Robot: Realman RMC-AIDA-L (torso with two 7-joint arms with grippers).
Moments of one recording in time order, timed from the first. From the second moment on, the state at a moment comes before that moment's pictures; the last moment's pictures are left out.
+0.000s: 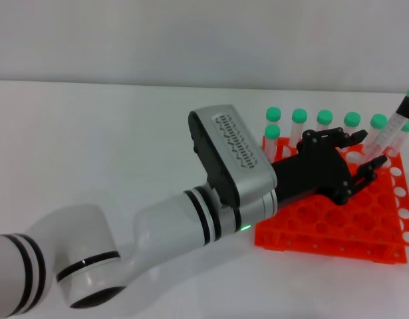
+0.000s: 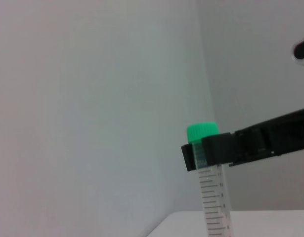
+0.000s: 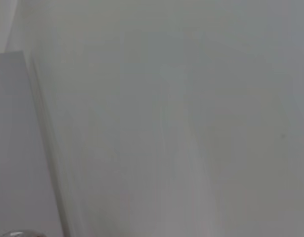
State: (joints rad) left arm -0.87 -2.11 2.82 0.48 -0.74 0.88 -0.17; right arm 0.45 1.96 -0.67 -0.56 1.68 1.67 -1.84
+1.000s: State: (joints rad) left arm -0.33 -2.10 2.50 0.42 -0.90 1.29 -0.08; right arm 0.61 2.02 -0.82 -0.41 1.74 1.45 -2.13
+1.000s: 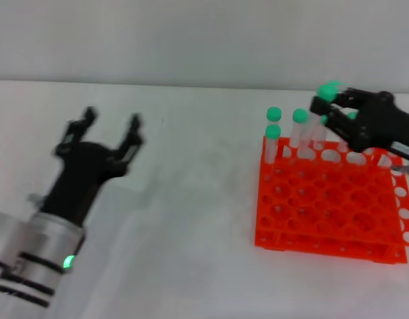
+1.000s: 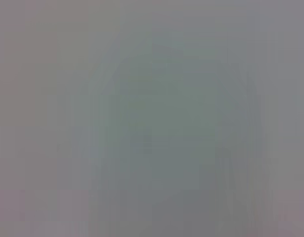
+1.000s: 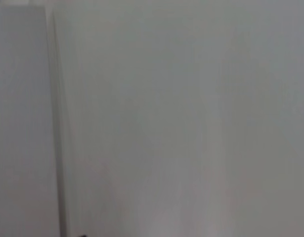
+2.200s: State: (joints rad) left arm -0.33 -2.10 2.49 0.33 -0.99 1.28 -0.19; right arm 0.70 2.03 -0.84 -0.21 1.75 1.22 -2.28
